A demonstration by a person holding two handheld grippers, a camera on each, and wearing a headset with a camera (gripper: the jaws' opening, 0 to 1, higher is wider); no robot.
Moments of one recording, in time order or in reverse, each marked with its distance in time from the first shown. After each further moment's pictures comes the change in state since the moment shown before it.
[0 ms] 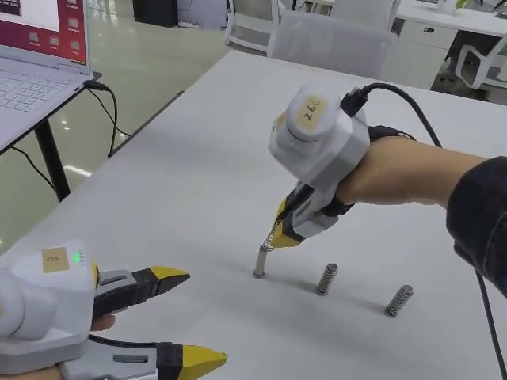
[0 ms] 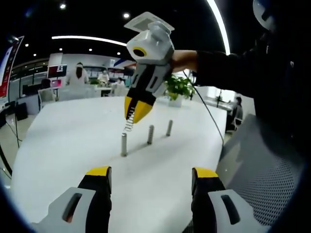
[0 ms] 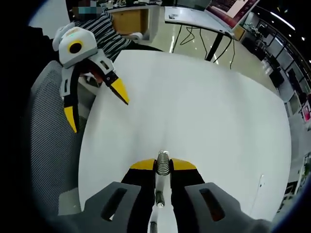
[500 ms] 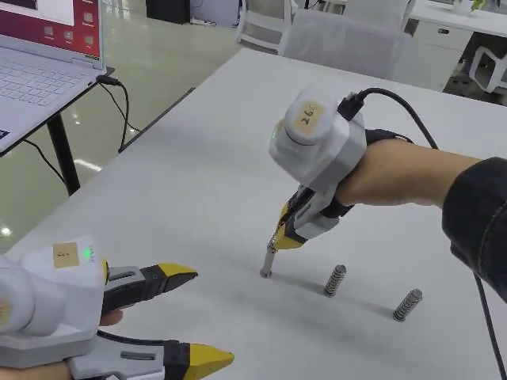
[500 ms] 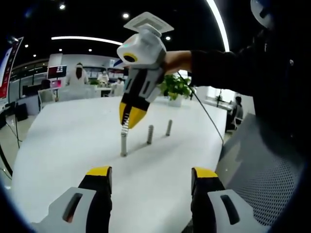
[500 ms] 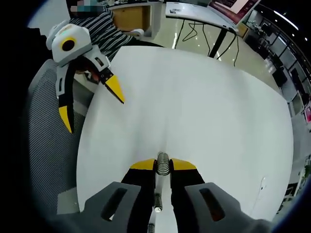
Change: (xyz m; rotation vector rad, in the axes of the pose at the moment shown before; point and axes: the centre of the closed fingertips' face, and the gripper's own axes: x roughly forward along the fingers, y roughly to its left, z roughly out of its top) left arm 0.000 -0.001 0.001 0.005 0.000 0.002; right arm 0.011 -0.003 0.001 -0.007 0.027 0.023
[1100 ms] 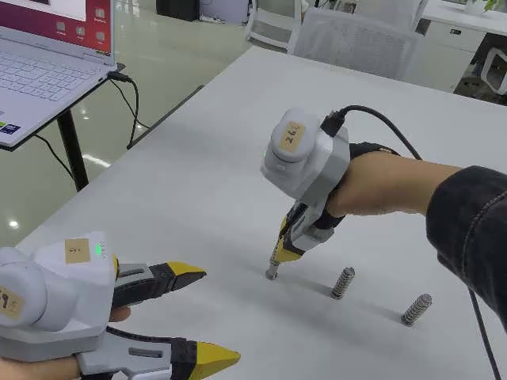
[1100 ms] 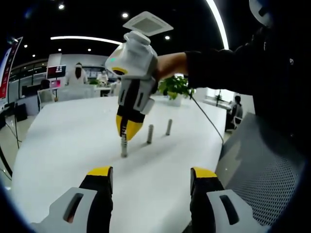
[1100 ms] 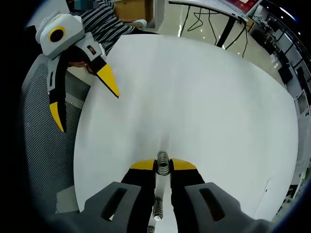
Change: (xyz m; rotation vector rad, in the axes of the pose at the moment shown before) left arm 0.001 0.003 -0.002 0.003 0.005 -0.005; right arm 0.029 0.005 -0.007 -0.006 0.079 0.048
